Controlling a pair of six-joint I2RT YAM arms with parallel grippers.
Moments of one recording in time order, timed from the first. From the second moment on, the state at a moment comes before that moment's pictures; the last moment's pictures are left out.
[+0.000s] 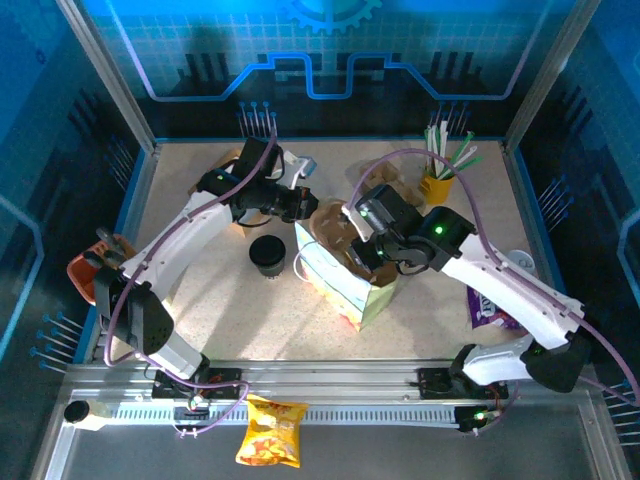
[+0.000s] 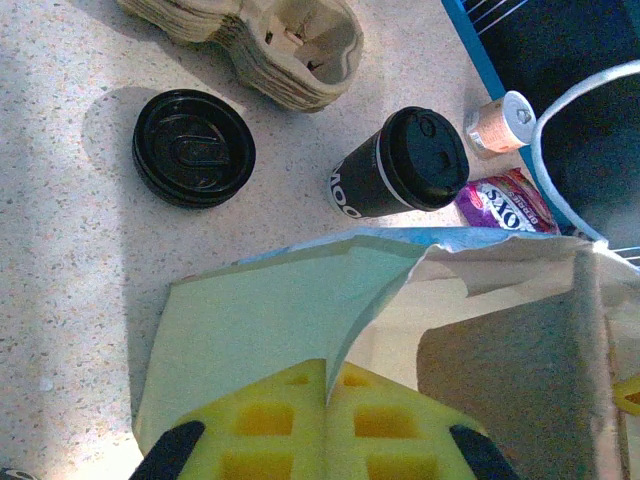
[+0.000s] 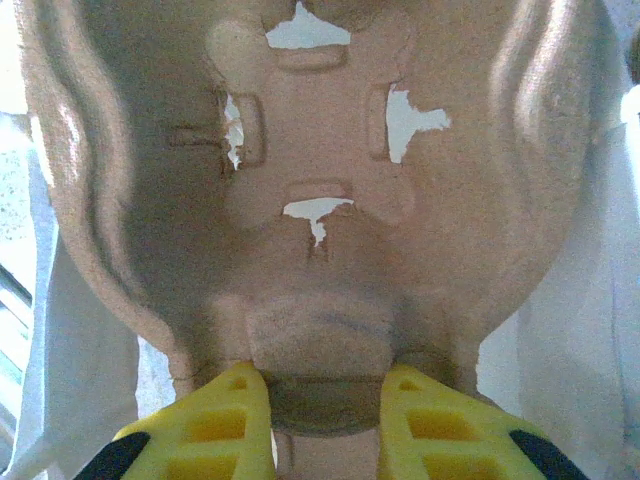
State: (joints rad) left arm -0.43 1.58 1.50 -0.77 0.55 -0.24; right arm 0.85 1.33 1.45 -1.11 0.07 0.16
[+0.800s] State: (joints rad) left arm -0.42 1.57 1.49 -0.76 0.56 -0.25; right arm 0.87 1.43 1.53 -1.22 0.08 0.19
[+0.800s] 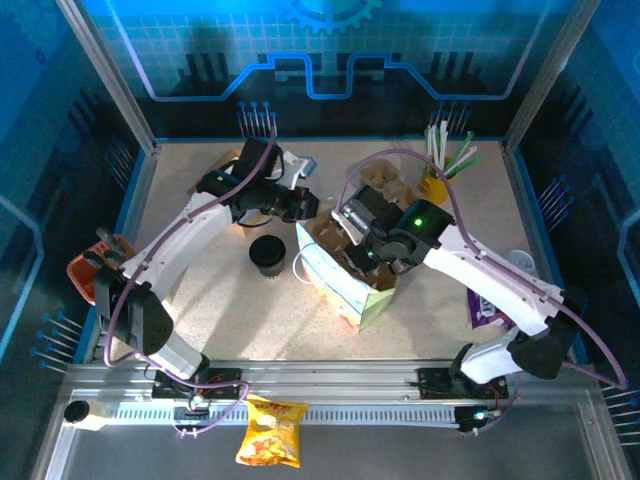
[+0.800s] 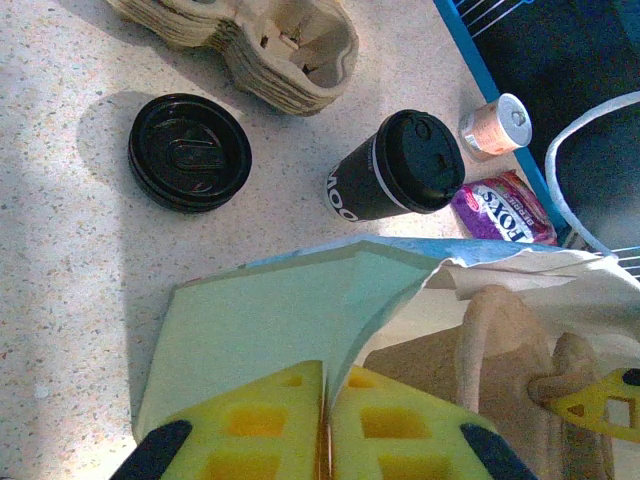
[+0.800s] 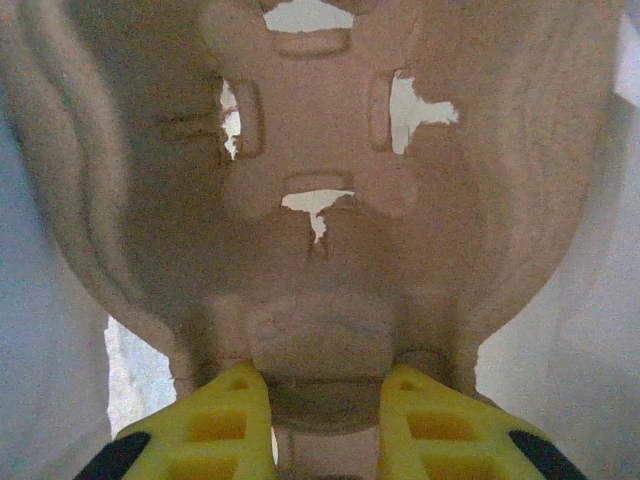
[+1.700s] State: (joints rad) left arm -0.42 1.47 1.44 -0.68 0.51 -0.25; right arm 0.88 1.55 1.54 -1.27 0.08 0.20
